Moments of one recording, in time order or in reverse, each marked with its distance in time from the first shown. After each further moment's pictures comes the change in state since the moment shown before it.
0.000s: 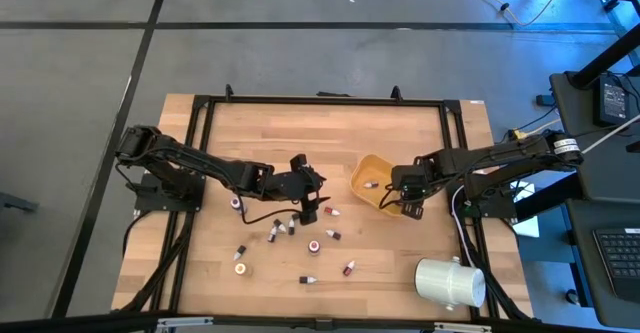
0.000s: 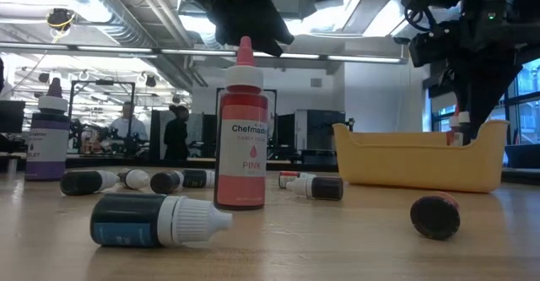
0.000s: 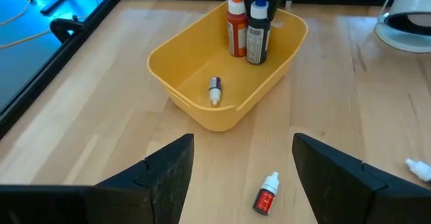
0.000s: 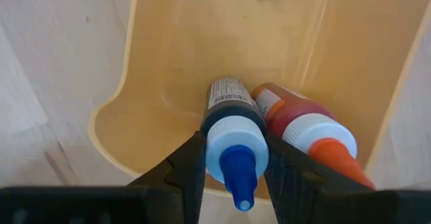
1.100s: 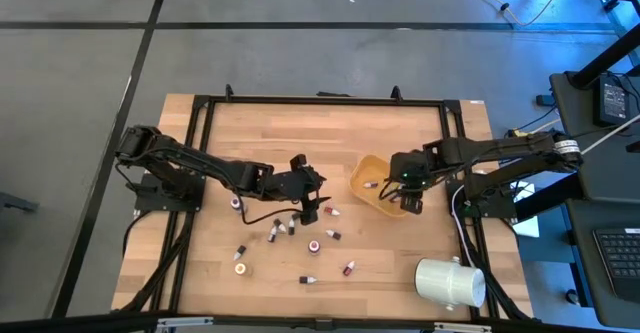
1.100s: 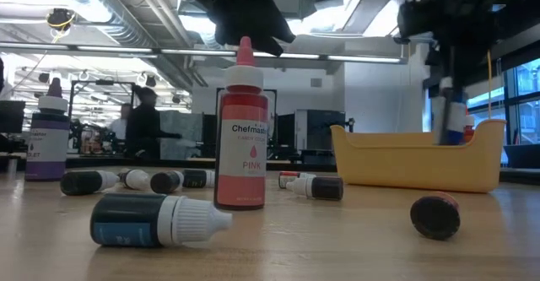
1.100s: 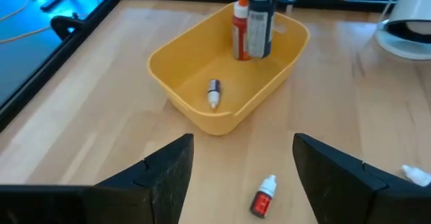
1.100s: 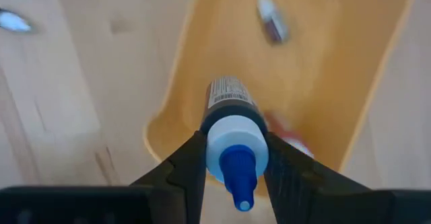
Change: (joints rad) left arm 0.000 -0.001 0.000 0.007 -0.005 -0.024; right arm -0.041 0.000 0.168 -0.106 -0.058 -0.069
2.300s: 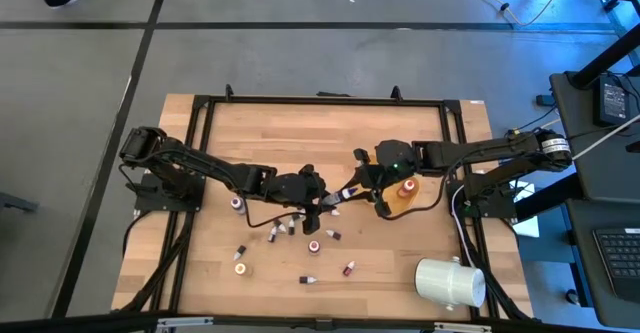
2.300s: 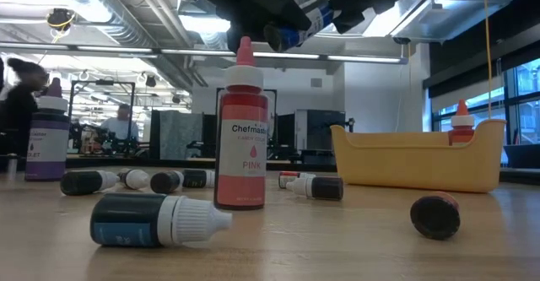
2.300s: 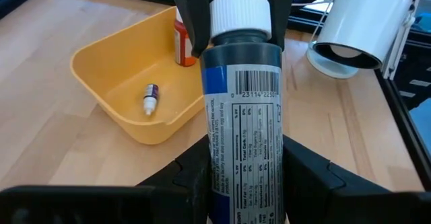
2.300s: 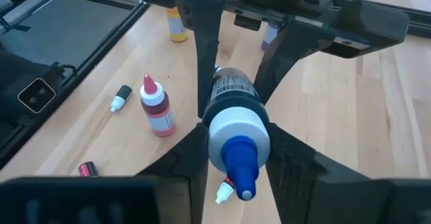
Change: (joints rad) left arm -0.005 0.043 0.000 0.115 0.184 -0.095; right arm -0.007 0.117 0.000 0.894 -0.217 -0.520
